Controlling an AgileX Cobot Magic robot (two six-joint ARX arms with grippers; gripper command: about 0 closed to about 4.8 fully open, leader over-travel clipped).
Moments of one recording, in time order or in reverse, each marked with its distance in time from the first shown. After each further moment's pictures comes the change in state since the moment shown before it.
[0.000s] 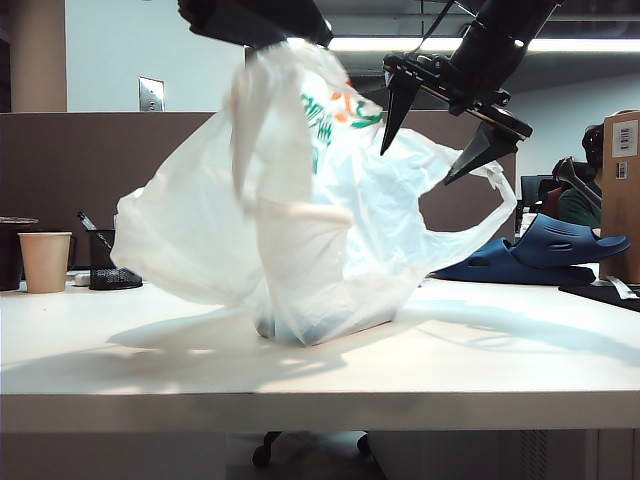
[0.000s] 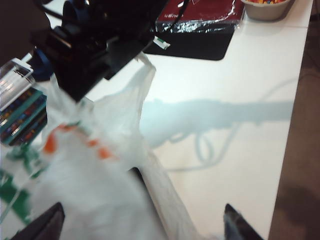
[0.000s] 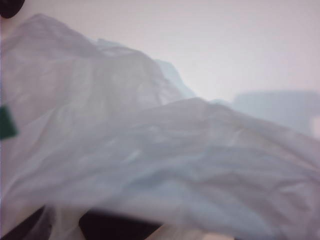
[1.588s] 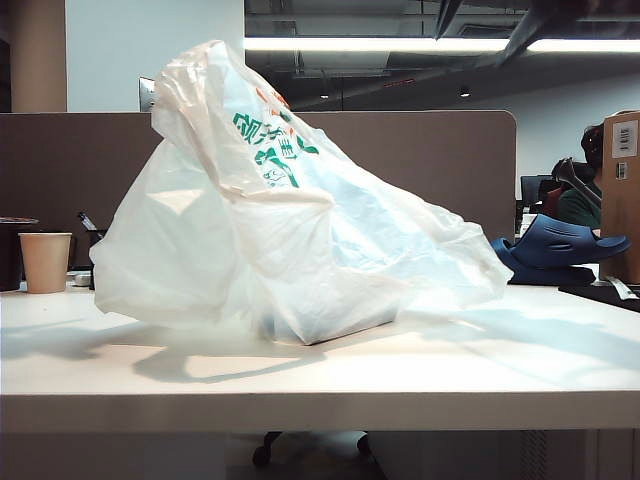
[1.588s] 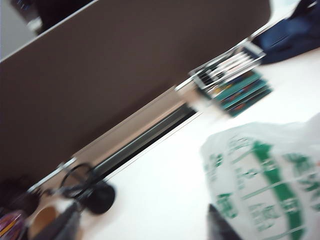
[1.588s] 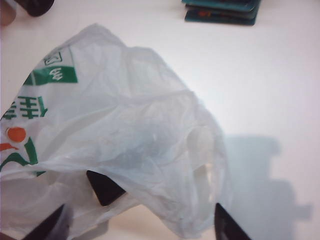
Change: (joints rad) left arm 0.310 -0.128 0.164 -0.073 -0.341 0.002; right arm -0.003 -0.313 0.000 -0.245 0.092 -0.127
